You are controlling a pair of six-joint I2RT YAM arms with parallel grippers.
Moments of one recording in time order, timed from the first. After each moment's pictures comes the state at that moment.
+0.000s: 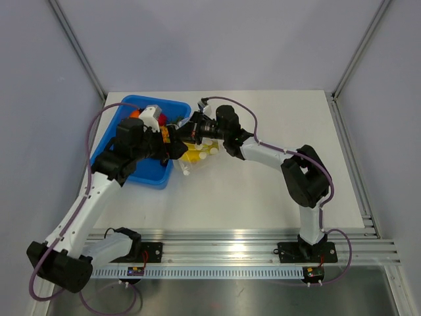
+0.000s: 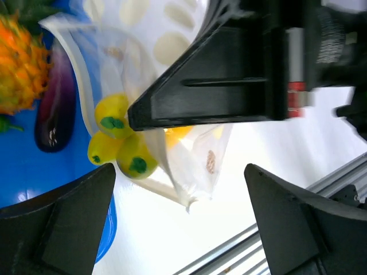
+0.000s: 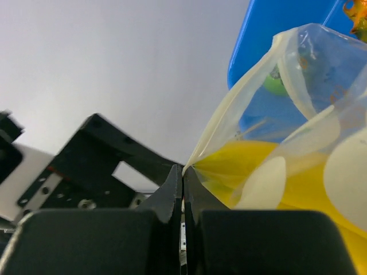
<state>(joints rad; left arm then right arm) -0.36 1.07 1.07 -0.56 0.23 -0.37 0.71 1.97 1.42 0.52 -0.65 1.35</state>
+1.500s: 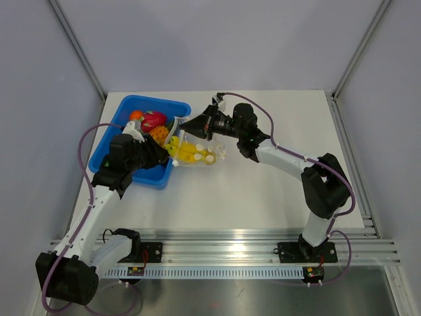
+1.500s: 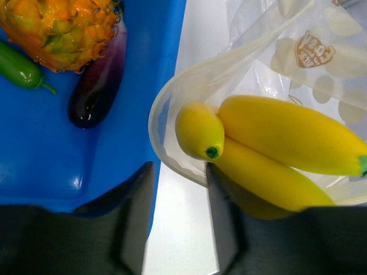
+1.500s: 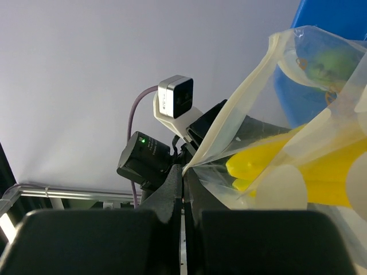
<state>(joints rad) -0.19 0.95 0.78 -0.36 0.21 -0.56 0.66 1.78 1.28 0.59 -0.63 1.52</state>
